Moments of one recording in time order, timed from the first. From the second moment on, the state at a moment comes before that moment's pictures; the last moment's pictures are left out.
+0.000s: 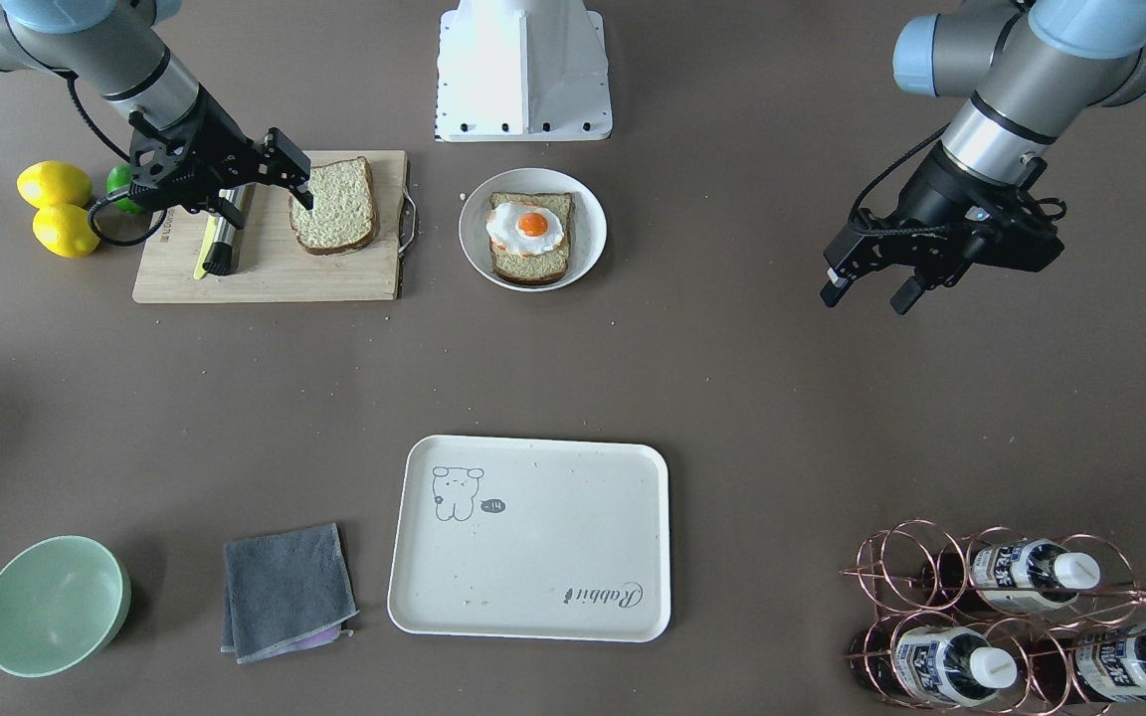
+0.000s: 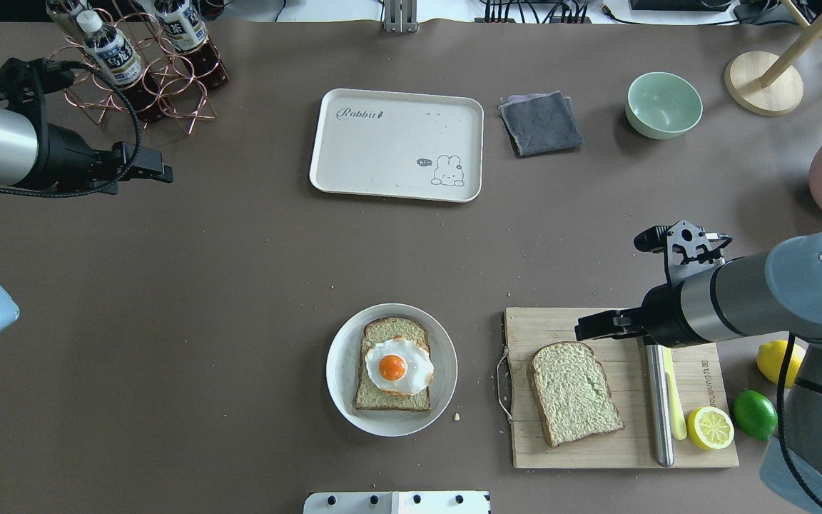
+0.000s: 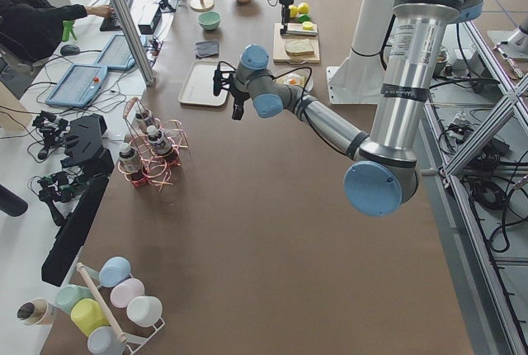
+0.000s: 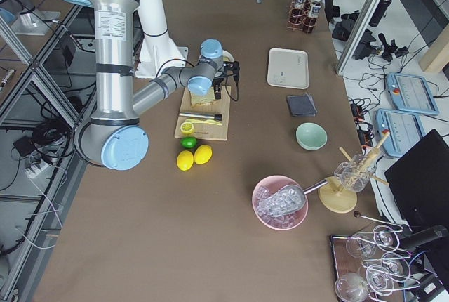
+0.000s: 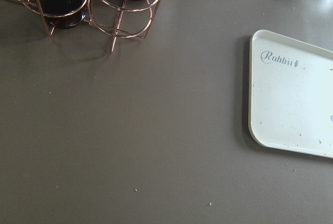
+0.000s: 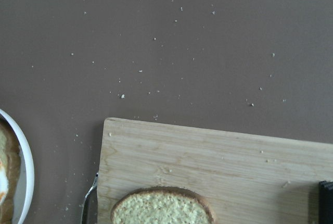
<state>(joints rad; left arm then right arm) -0.90 -1.75 -1.91 -2.10 -2.05 -1.18 0.52 -1.59 2.06 -1.05 1.95 1.19</state>
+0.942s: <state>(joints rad) -0.89 -1.77 -1.89 -2.10 -2.05 -1.18 0.40 -1.60 2.00 -1.02 1.82 1.22</state>
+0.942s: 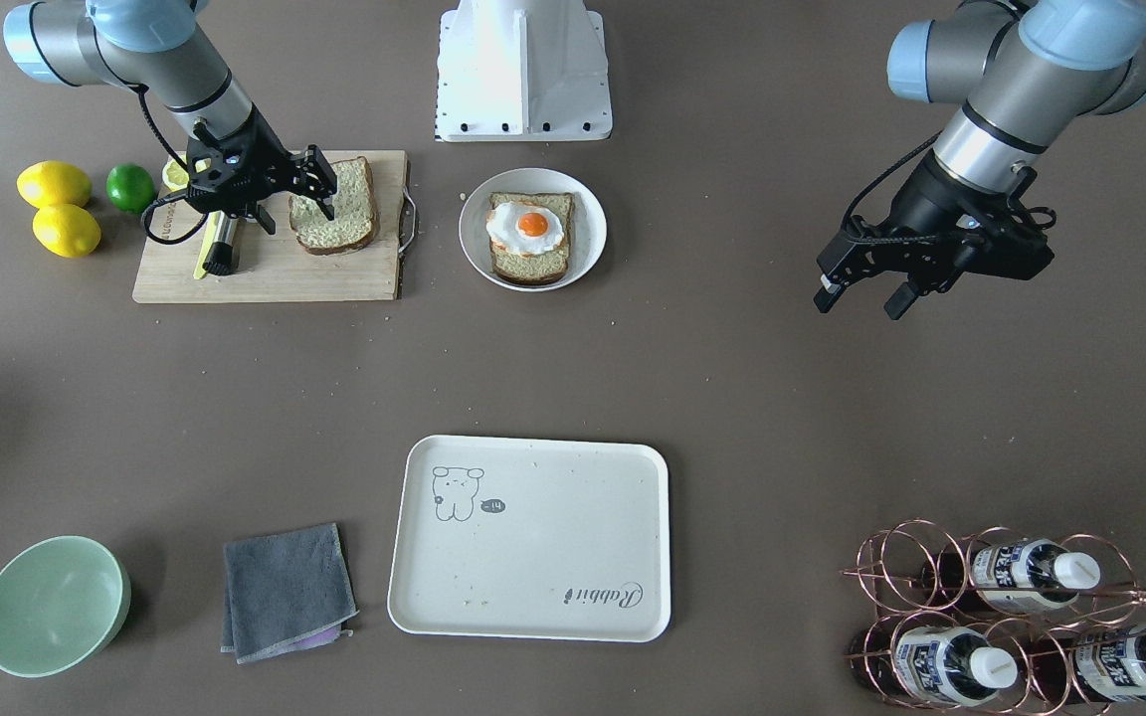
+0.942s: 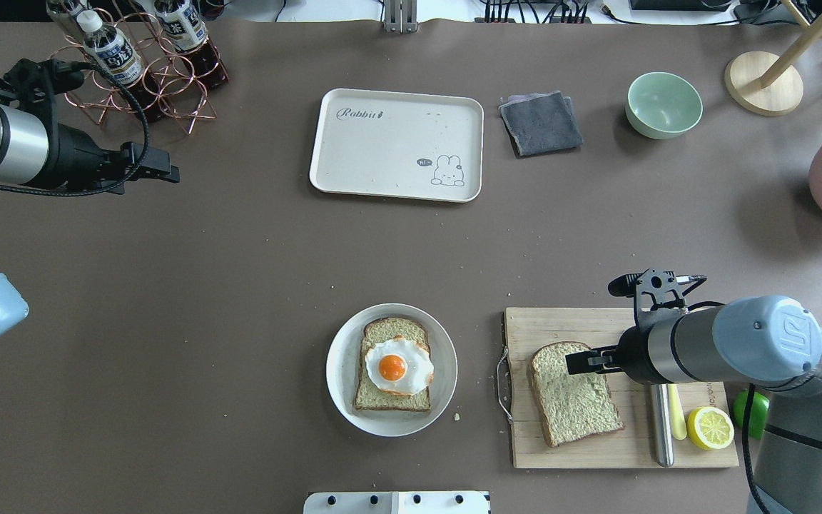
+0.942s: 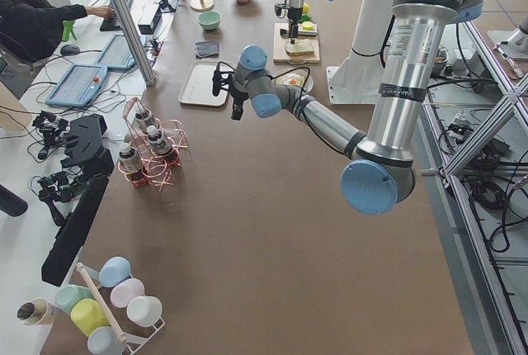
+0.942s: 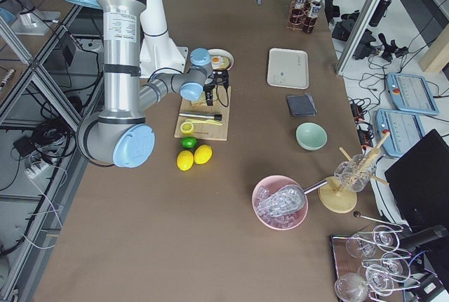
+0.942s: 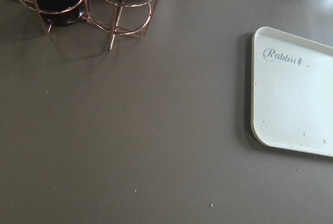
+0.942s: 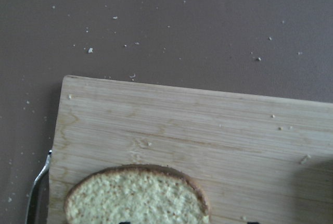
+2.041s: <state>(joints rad) -0.89 -1.77 -1.89 -2.10 -2.05 -1.18 0.40 -1.61 2.00 -0.99 1.80 1.26</state>
